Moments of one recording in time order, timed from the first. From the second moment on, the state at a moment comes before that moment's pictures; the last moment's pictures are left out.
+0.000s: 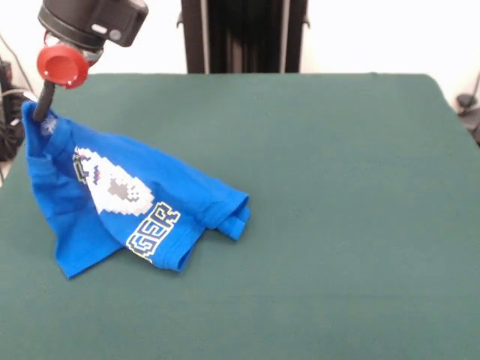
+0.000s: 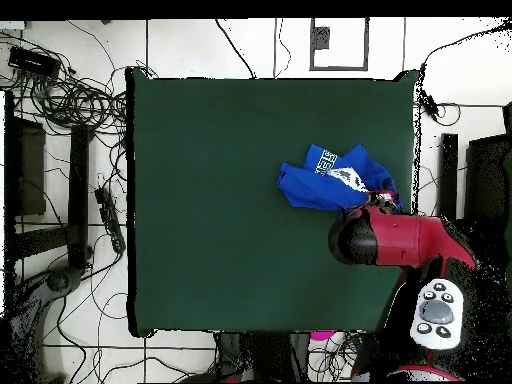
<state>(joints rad) -0.23 -0.51 -0.34 1.44 -0.51 0.32 3.24</state>
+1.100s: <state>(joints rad) -0.28 -0.61 -0.22 1.43 -0.52 0.47 3.24</state>
